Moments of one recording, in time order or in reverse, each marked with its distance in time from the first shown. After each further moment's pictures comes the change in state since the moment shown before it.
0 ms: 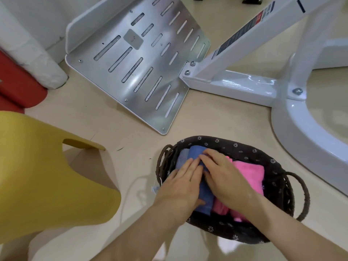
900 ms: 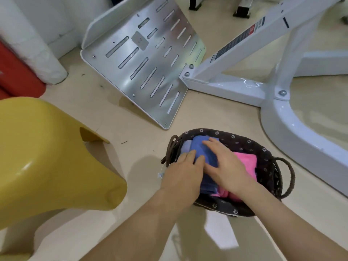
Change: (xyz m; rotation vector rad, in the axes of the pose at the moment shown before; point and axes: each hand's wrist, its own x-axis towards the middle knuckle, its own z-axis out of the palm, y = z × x) left_hand -0.026 0.002 -0.026 0.014 0.083 0.016; right_hand -0.007 -0.040 -0.033 0.208 -0.059 0.249
